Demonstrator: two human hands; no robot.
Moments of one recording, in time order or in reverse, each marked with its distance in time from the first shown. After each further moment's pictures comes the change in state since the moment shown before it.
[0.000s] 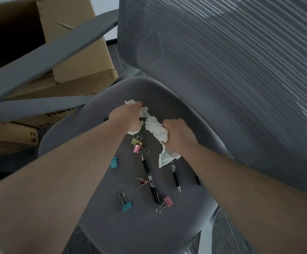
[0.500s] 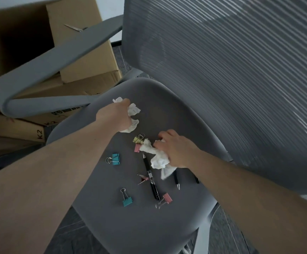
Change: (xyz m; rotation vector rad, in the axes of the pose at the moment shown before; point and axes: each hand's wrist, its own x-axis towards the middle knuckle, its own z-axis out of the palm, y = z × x) left_hand -0.031 -0.021 -0.016 -0.074 0.101 -0.117; right_hand -0.029 -0.005 -0.007 -0.377 -0.321 -0.365
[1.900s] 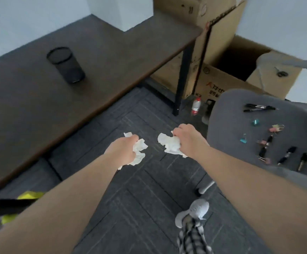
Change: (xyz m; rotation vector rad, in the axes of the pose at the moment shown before) left_hand -0.663 -0.117 0.263 -0.546 0.251 -0.809; right_hand -0.243 -0.399 0.107 -0.253 0.173 -0.690
